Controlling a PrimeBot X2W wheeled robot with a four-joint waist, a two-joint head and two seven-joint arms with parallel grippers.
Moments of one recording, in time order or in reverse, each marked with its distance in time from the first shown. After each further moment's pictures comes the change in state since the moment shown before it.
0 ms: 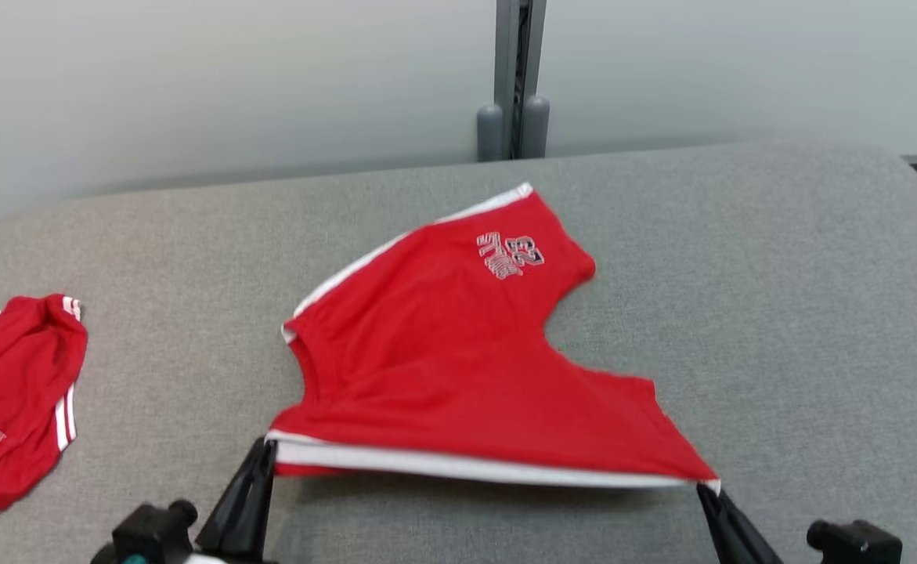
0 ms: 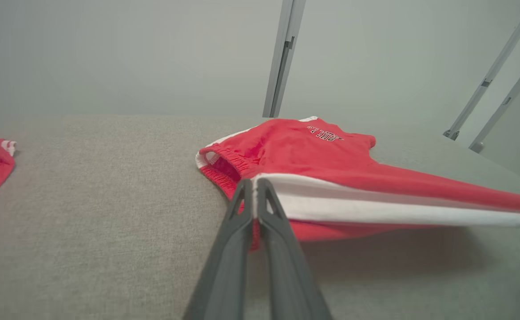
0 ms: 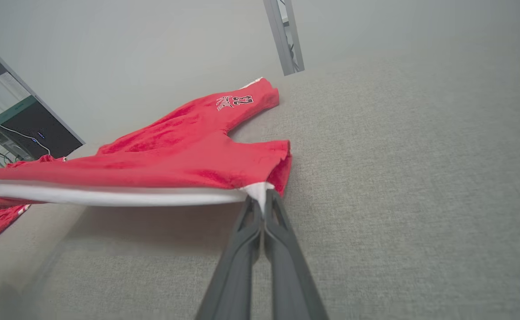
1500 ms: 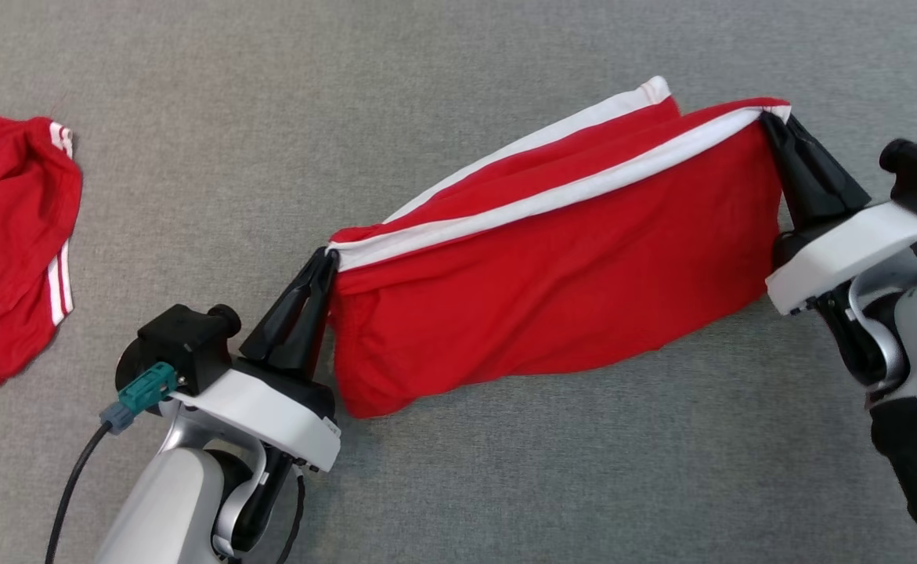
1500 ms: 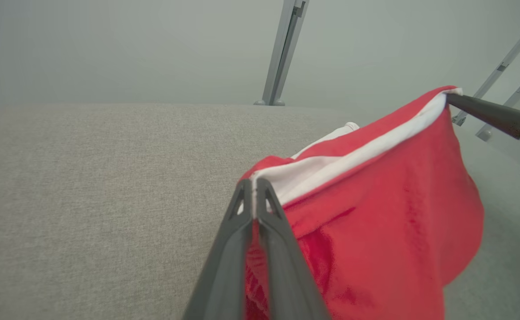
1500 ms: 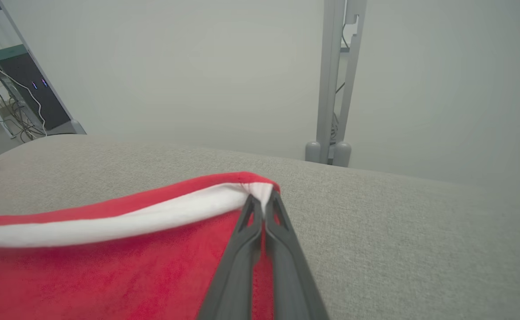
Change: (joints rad) left arm -0.277 0.003 -0.074 -0.219 -0.049 0.005 0.246; right arm -0.723 -0.194 0.066 0.164 -0.011 -0.001 0.103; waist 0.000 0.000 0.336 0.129
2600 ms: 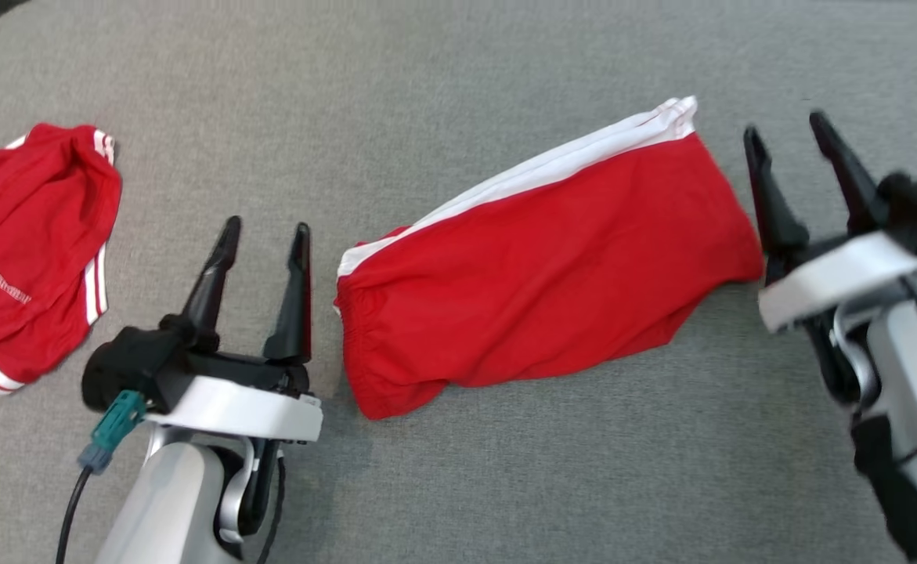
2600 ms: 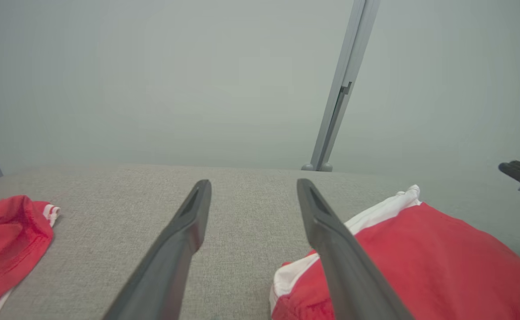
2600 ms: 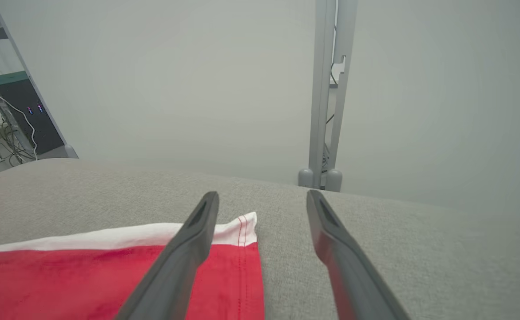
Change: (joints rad) left arm -0.031 -0.056 0.039 0.098 0.054 0.098 -0.241; right arm -0.074 0.011 0.050 0.221 -0.023 0.000 -0.229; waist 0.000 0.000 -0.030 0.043
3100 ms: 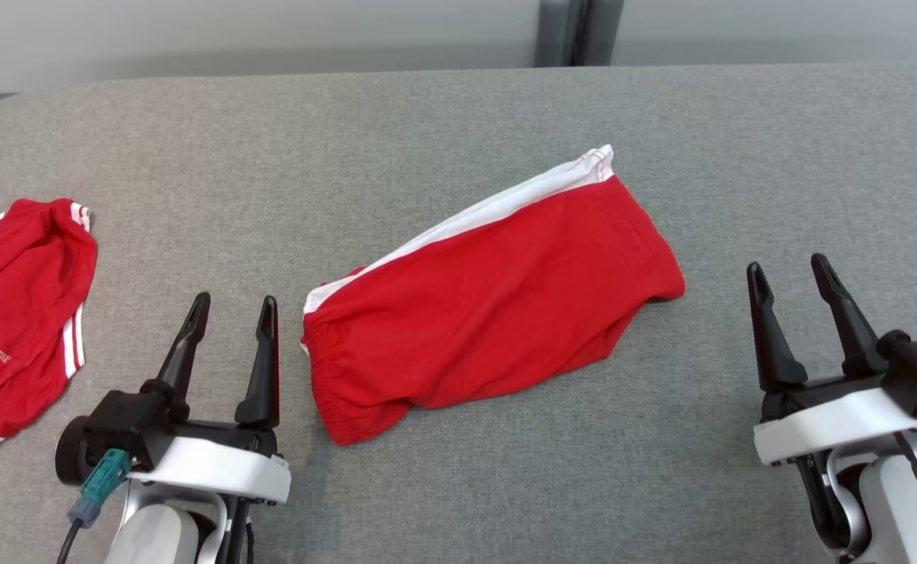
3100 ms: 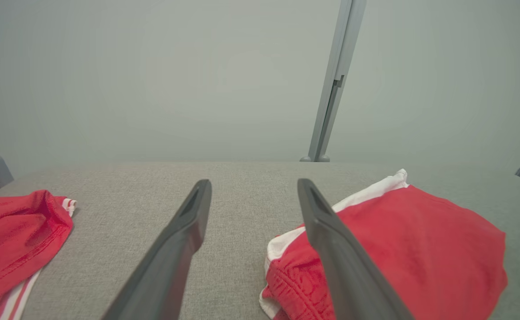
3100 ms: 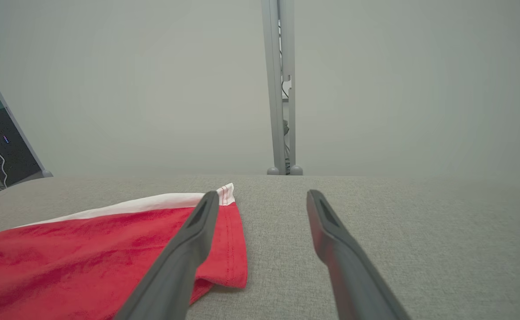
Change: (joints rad) left arm 0.129 0.033 0.054 0.011 0.039 0.017 -0.006; right arm 0.413 0.129 -0.212 -0.295 -0.135 0.000 -0.001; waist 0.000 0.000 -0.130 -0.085
